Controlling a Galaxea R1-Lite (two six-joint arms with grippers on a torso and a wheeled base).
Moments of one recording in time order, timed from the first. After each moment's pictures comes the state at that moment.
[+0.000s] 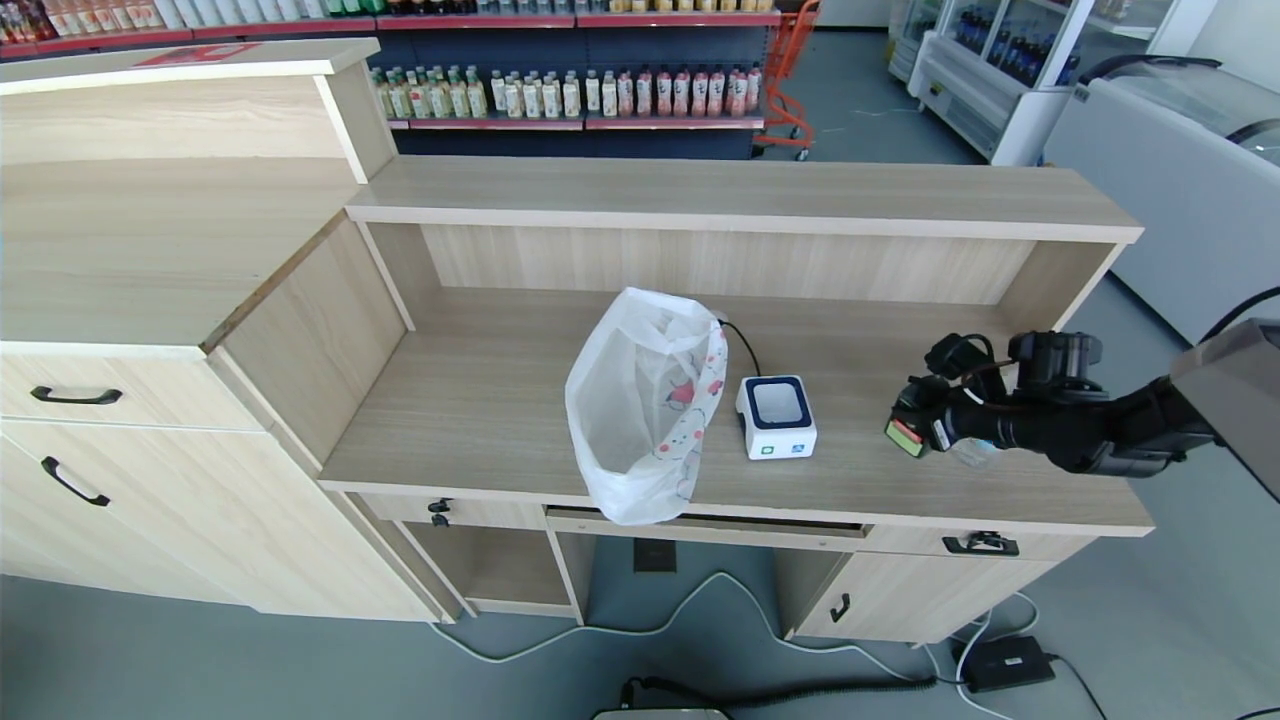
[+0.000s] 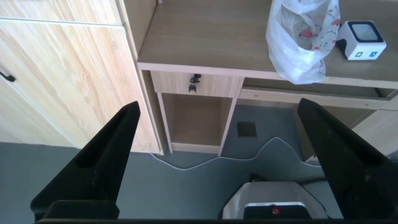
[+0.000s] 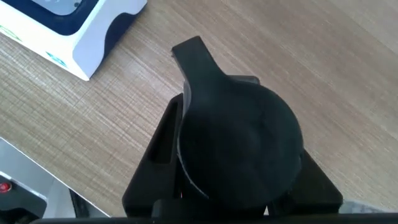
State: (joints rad) left arm -0.01 0.00 0.00 0.00 -0.02 -0.02; right arm -0.13 2.36 -1.39 -0.56 0.44 -0.61
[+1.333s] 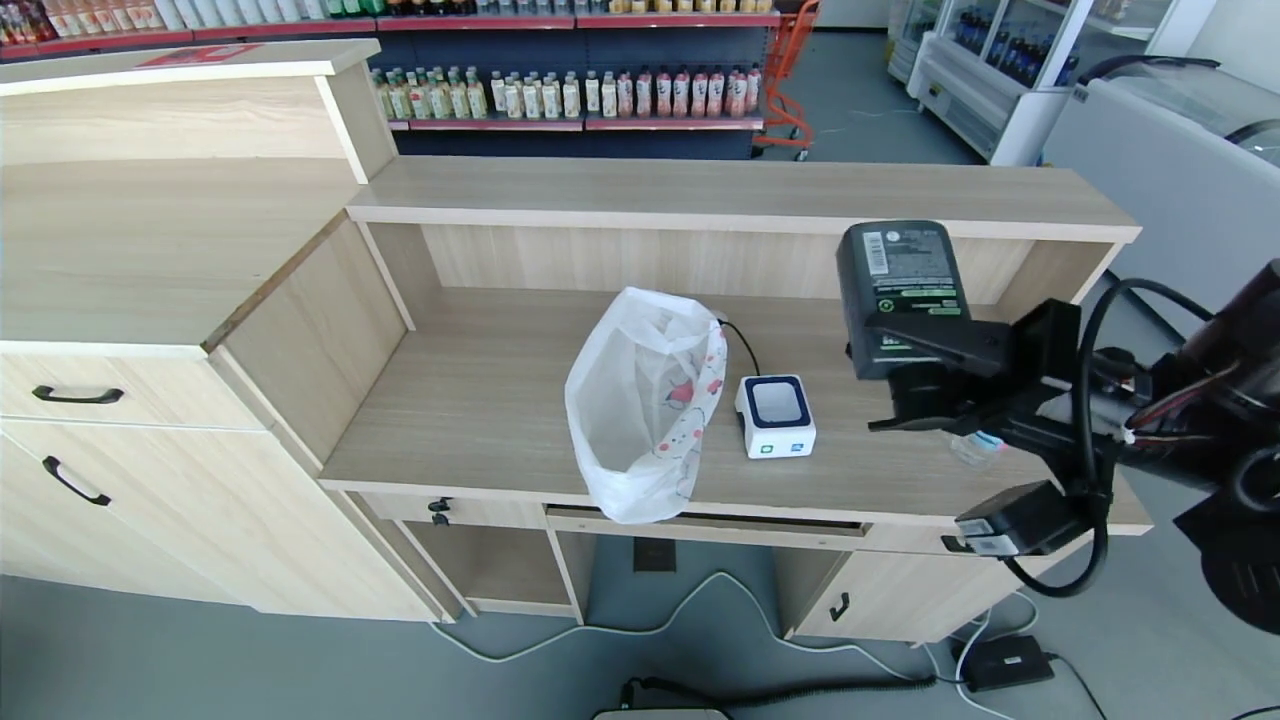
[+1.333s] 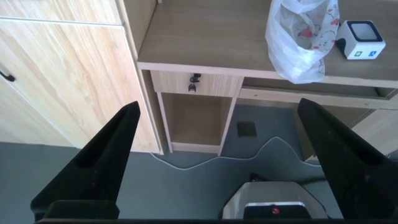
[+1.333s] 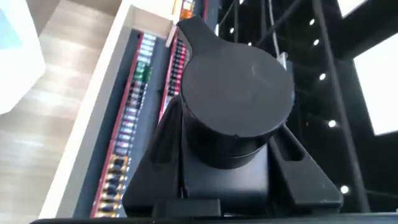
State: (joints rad) left arm -0.01 0.00 0.00 0.00 -0.02 -0.02; right arm 0.28 1.69 -0.62 -1.38 0.95 -2.07
